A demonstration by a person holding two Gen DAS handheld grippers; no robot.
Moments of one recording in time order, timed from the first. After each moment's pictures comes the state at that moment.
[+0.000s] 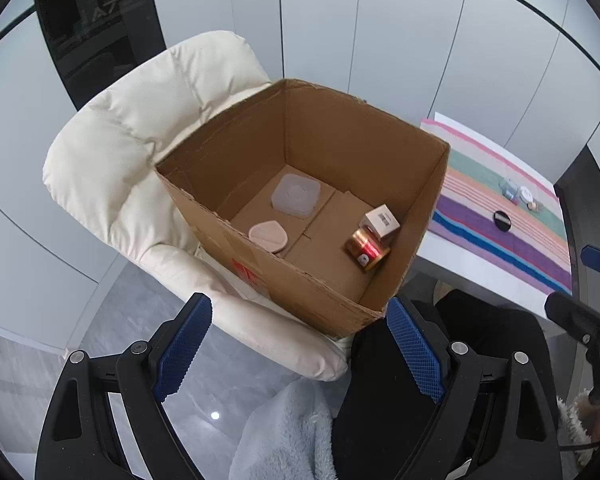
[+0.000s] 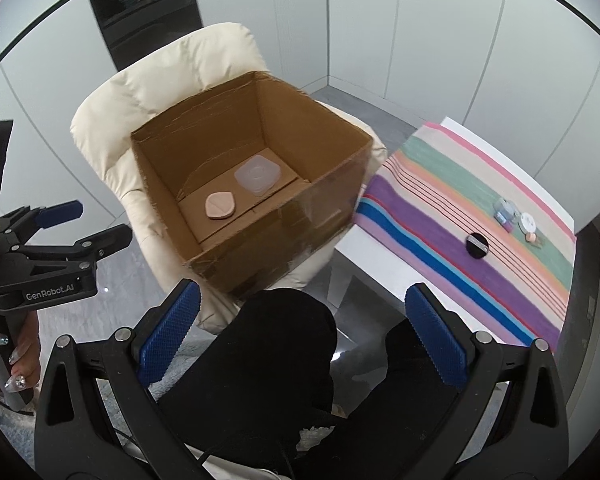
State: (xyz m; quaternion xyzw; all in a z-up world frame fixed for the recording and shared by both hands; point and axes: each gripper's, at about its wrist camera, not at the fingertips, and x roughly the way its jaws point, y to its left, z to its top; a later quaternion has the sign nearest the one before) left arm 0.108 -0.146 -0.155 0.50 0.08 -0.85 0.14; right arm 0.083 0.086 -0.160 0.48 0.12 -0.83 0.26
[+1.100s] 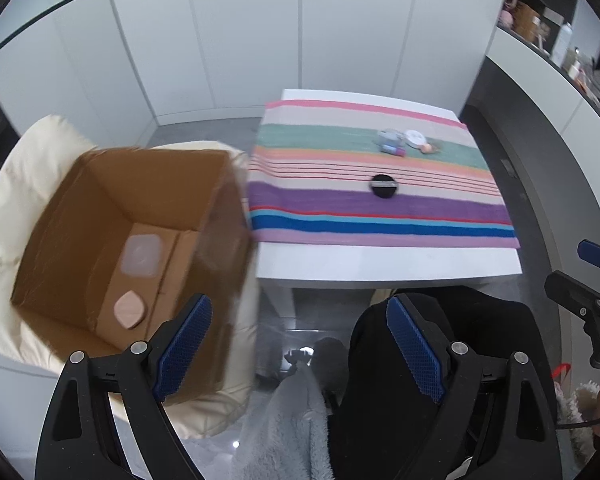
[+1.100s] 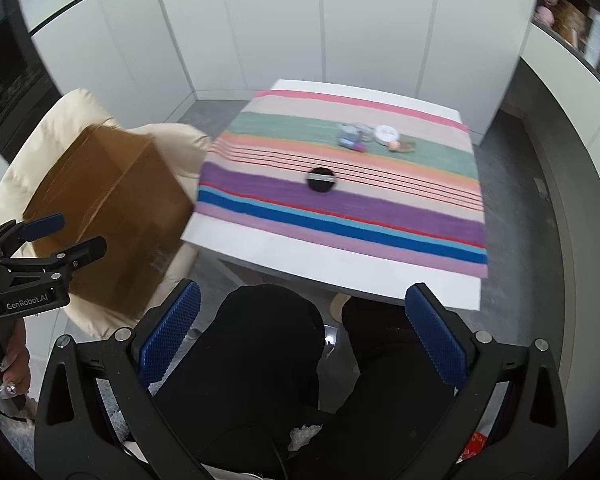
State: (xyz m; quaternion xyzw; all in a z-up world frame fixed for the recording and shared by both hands) left arm -0.002 0.046 -0.164 0.52 -0.03 -0.85 -0.05; right arm 0.062 0.300 -0.174 0.51 -0.01 -0.86 0.06
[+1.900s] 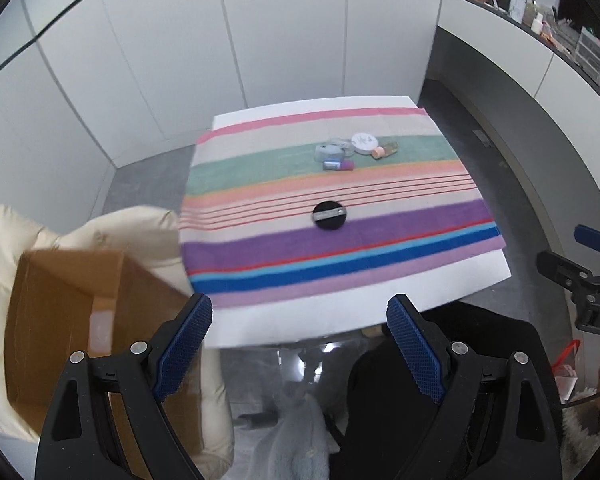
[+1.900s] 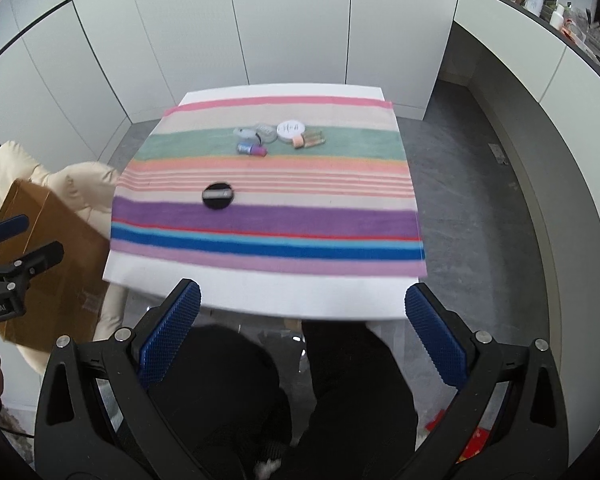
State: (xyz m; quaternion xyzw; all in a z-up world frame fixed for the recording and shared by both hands) left arm -0.086 0.147 -0.173 0.52 -0.10 -0.84 -0.12; right arm 0.013 0.410 -0.205 0.50 -0.04 -0.86 -0.03
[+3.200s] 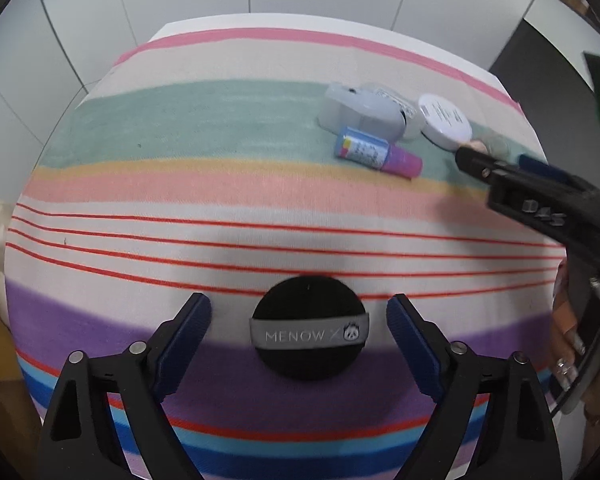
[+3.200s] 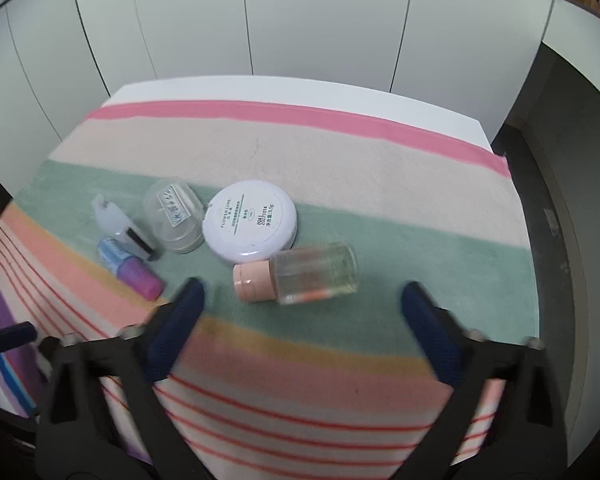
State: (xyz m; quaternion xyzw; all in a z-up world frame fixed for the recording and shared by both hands) left arm -0.280 0.221 -0.405 0.58 0.00 -0.81 -0.06; right arm -0.287 0.448 -0.420 0.49 0.02 -0.87 0.02
